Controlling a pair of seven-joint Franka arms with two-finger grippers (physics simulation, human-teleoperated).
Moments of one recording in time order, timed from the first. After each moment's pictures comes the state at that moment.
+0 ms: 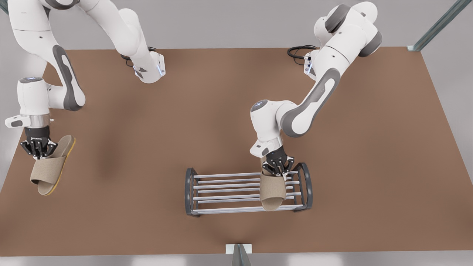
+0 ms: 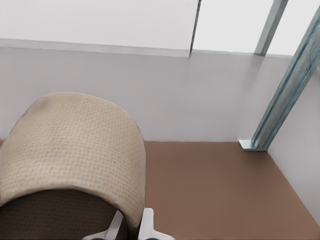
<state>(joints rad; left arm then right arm) -0.20 0.62 -0.51 -1.54 1.28 2.12 -1.23 -1.53 0.38 1.03 -2.25 -0.60 3.31 0.00</state>
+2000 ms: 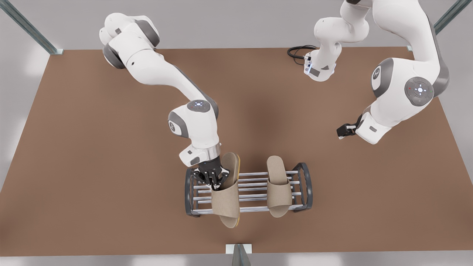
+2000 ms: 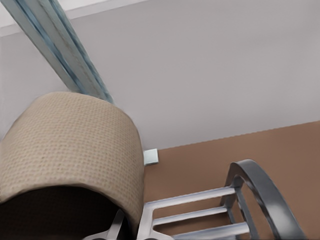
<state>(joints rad) -0.09 0.15 -0.07 -1.56 -0.02 1.66 -0.24 0.42 0.77 0.27 -1.04 -0.61 2.33 1.03</state>
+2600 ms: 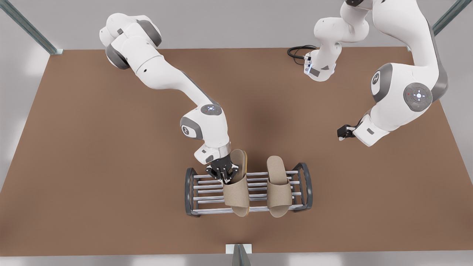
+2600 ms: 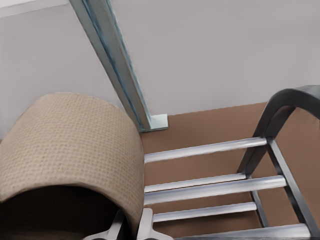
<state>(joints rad) -0.08 0.17 -0.07 -1.56 -0.01 1.68 -0.09 0.44 0.77 0.27 -1.23 -0.70 2.47 1.13</state>
